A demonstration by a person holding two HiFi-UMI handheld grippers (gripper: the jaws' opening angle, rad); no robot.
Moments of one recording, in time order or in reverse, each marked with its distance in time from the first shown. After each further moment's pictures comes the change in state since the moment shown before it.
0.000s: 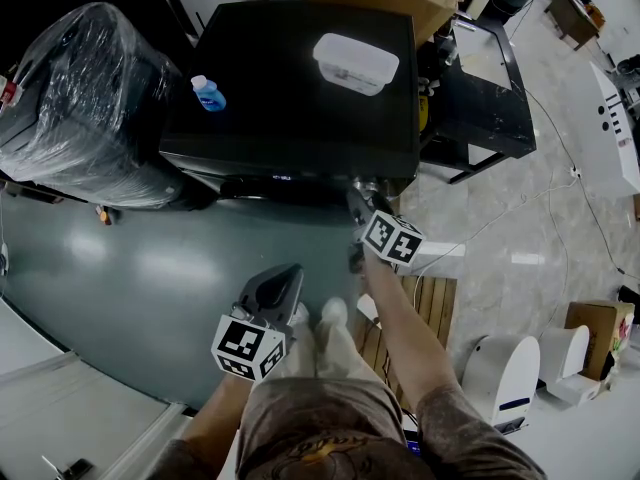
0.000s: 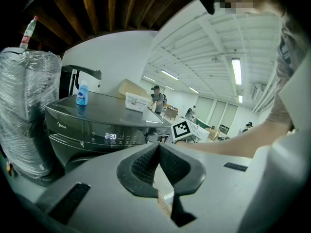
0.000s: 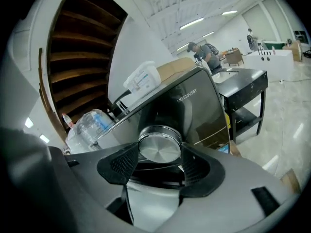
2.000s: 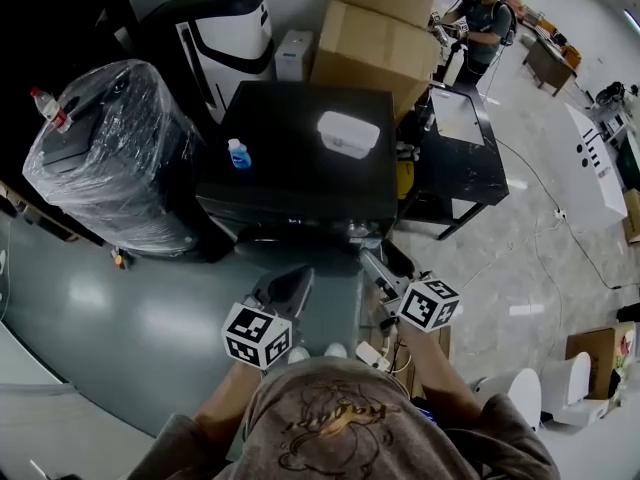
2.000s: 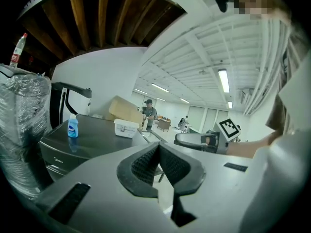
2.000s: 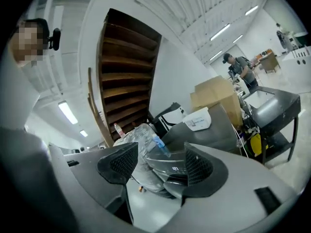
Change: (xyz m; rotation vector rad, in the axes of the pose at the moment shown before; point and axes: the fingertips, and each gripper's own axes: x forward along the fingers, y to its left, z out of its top) left arm -0.043 -0.037 0.100 0.069 -0.151 -0.088; right arm -0.197 0.142 0.086 -0.169 -0.124 0.406
